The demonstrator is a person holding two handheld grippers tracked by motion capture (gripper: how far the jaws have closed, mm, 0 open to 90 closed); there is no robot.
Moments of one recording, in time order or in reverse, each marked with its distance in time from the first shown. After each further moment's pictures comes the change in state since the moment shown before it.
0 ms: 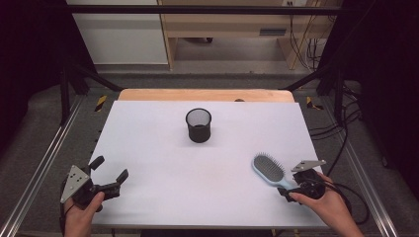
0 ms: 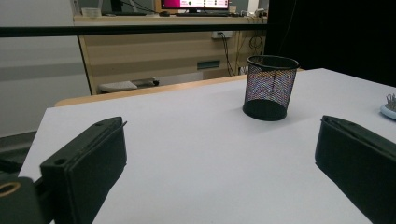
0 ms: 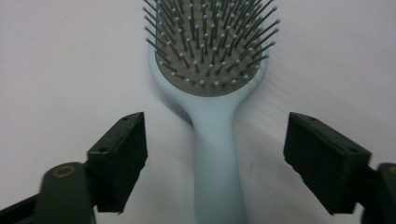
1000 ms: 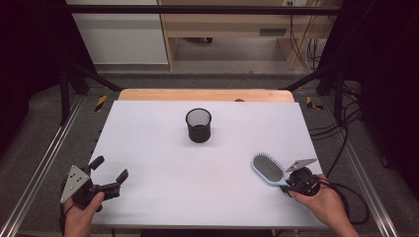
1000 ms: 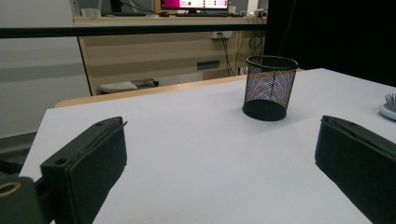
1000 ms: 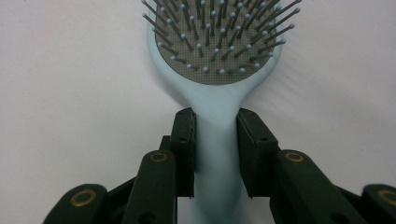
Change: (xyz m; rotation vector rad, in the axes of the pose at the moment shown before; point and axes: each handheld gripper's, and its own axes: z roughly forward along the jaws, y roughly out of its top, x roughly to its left) left arm 0.000 0.000 0.000 -0.002 -0.001 0.002; right arm 0.003 0.007 0.008 0.094 -0.003 -0.035
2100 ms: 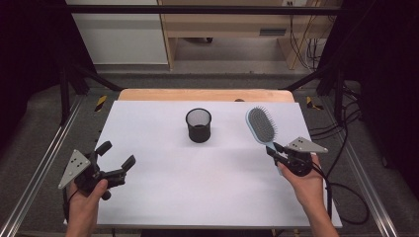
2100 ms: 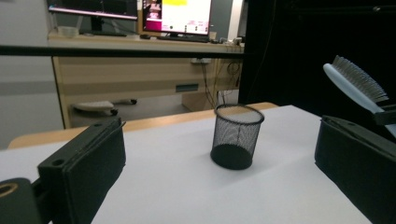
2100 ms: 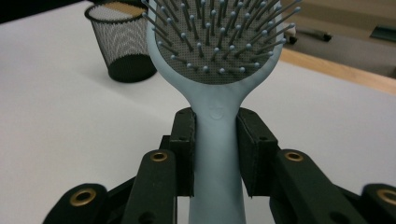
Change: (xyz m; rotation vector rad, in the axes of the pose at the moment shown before) left arm -0.023 0.062 0.023 -0.084 -0.093 -0.054; right arm 0.004 0.057 -0.019 -0.632 -0.071 0.066
